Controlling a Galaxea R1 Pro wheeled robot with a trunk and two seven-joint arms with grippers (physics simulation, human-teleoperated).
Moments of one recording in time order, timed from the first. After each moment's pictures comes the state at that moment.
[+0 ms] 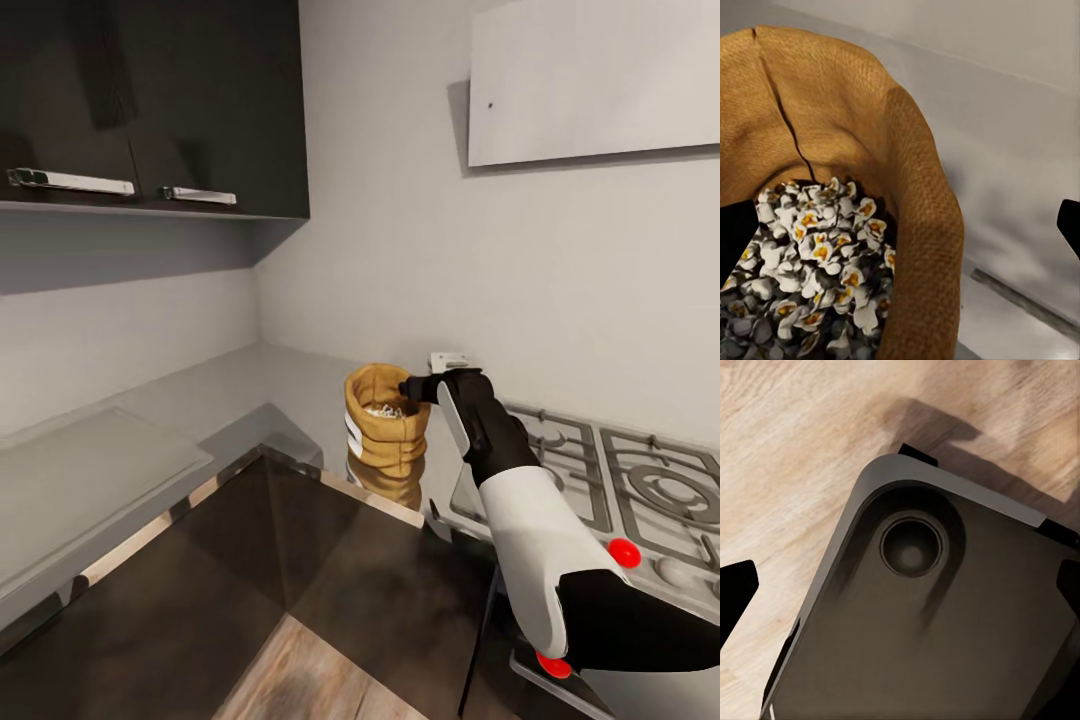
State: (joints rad) left arm 0.00 0.02 0.00 -0.07 0.45 -0.14 0.01; right arm -1.08 0.17 0.01 -0.88 0.02 0.79 -0.07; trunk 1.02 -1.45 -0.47
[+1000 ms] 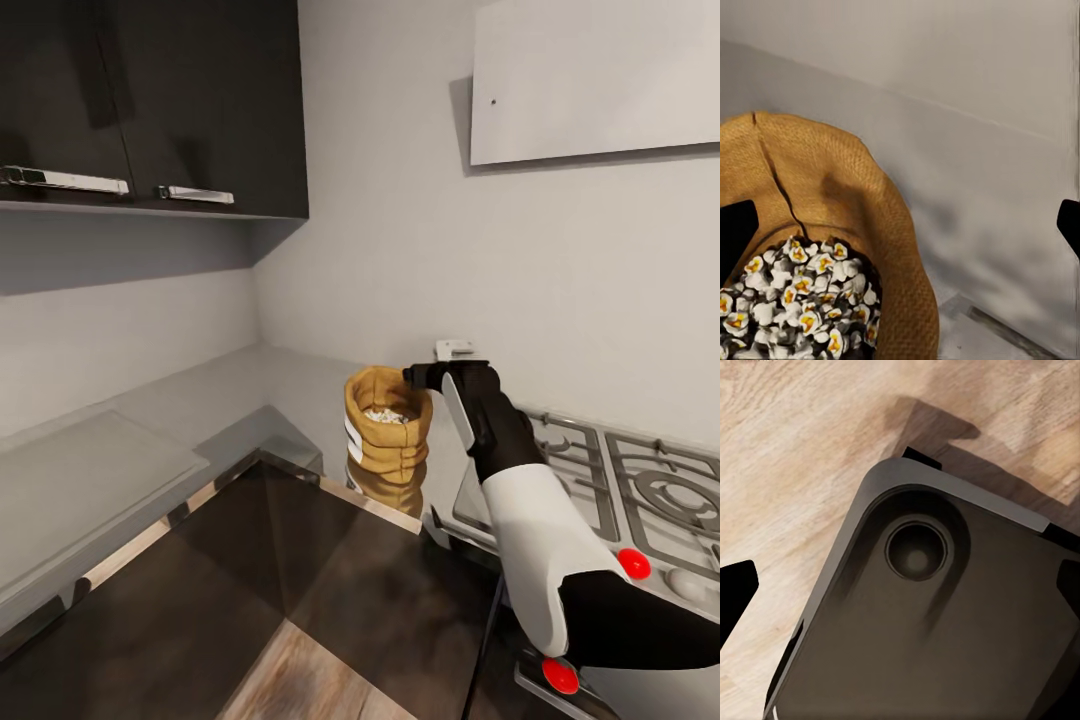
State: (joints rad) left arm 0.00 0.02 0.01 -0.07 0.45 -0.14 0.01; right arm -1.09 0.17 0.01 -0.94 0.04 0.76 -0.06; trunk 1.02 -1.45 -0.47
